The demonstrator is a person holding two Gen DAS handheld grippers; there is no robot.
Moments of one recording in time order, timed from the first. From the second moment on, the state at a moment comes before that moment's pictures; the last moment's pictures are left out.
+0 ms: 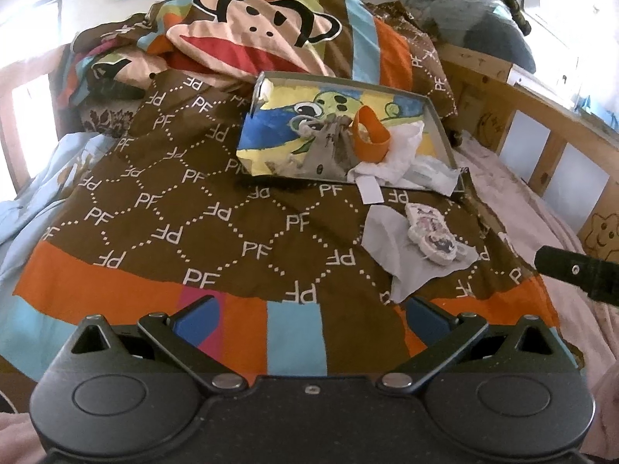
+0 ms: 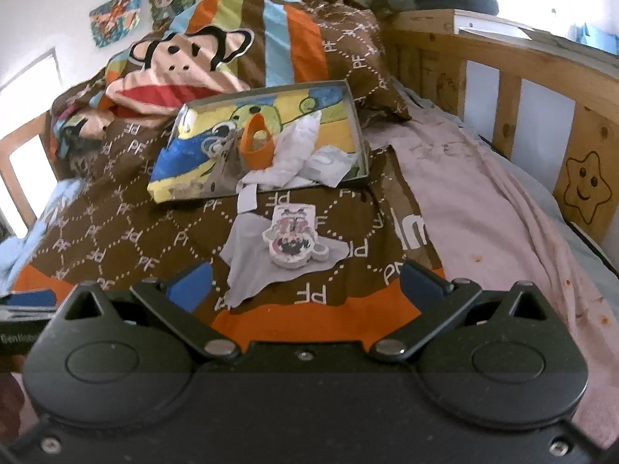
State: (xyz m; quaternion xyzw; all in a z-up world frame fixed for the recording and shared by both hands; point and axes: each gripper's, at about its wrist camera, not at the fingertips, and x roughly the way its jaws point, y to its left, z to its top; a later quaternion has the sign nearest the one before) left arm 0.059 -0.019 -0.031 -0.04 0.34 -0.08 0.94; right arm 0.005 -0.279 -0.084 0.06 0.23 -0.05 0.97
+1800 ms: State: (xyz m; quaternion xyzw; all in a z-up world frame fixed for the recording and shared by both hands) left arm 0.185 -0.089 -0.098 0.04 0.31 -0.29 0.90; right arm 0.207 -0.297 -0.140 -0.03 0.29 0.09 0.95
